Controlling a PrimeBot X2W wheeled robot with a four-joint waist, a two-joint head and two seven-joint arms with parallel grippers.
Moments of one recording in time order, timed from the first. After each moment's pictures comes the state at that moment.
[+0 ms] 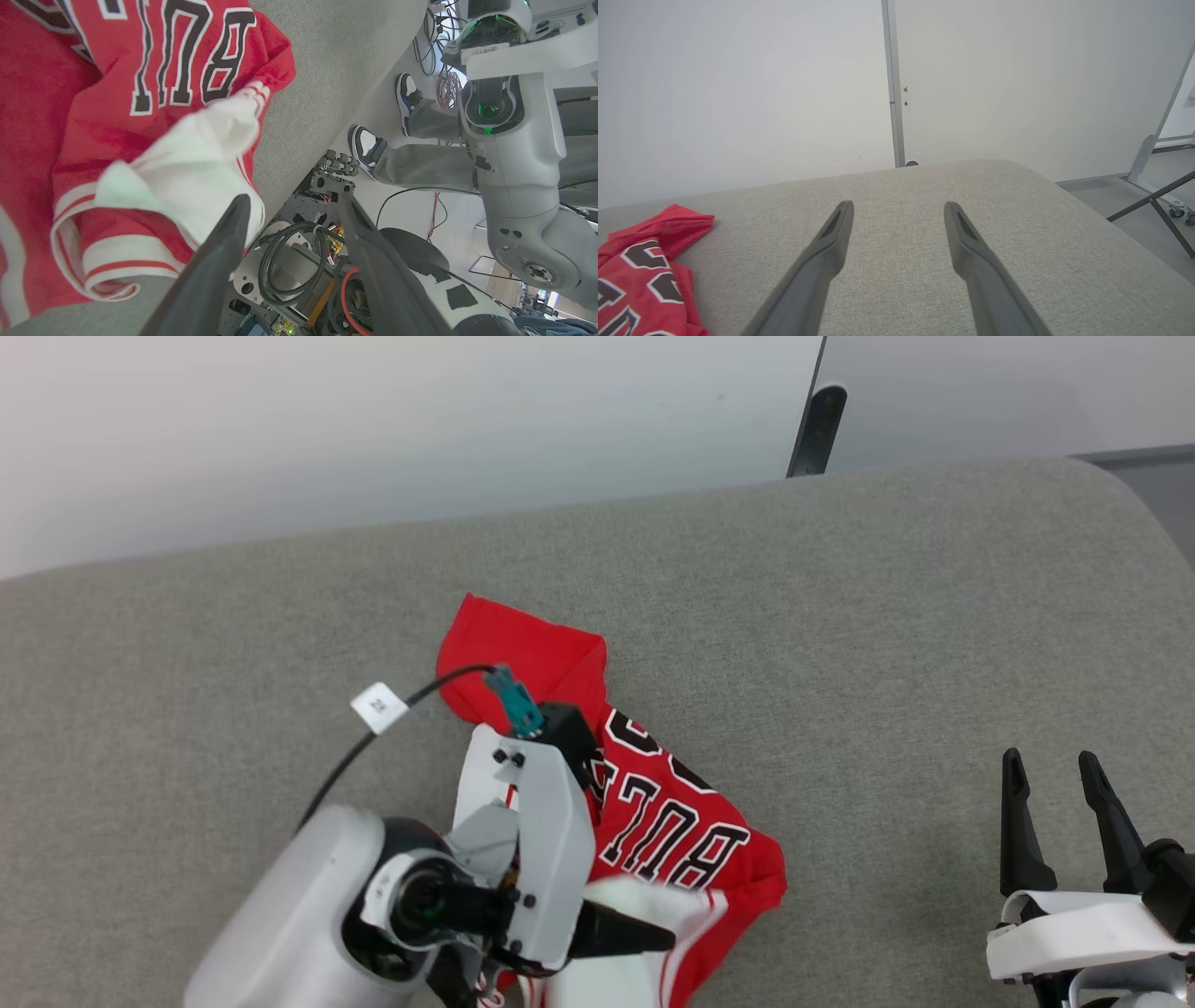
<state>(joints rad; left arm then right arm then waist) -0.49 0.31 -0.52 -0.07 -1.07 0.13 1.30 -0.09 -0.05 -0.12 0.16 0.16 0.13 -0.26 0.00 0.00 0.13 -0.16</state>
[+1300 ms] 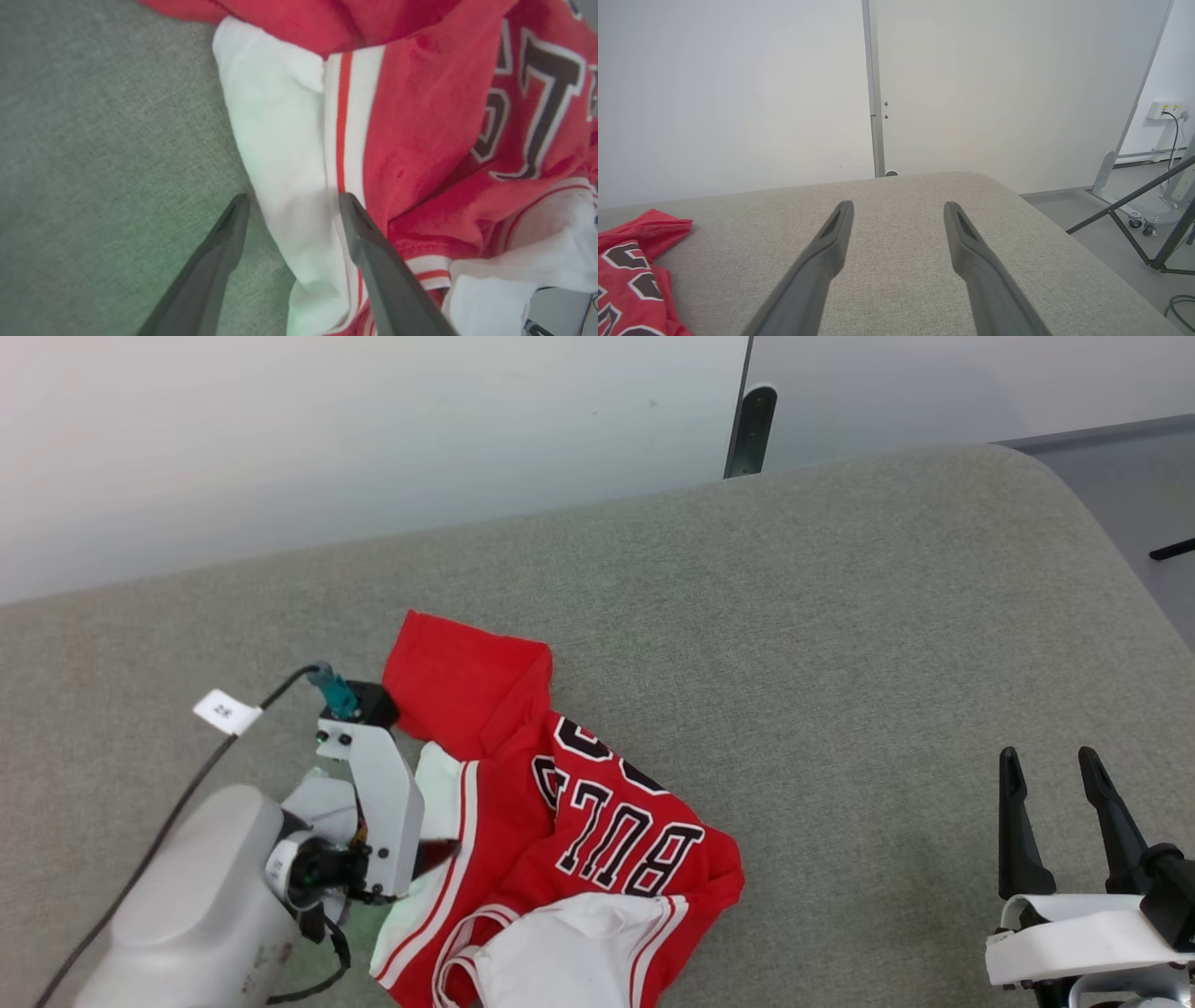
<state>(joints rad) -0.64 0.43 -0.55 0.57 -0.84 -0.12 0.84 -0.07 -0.05 -0.10 0.10 0.12 0.13 -0.26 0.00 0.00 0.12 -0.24</state>
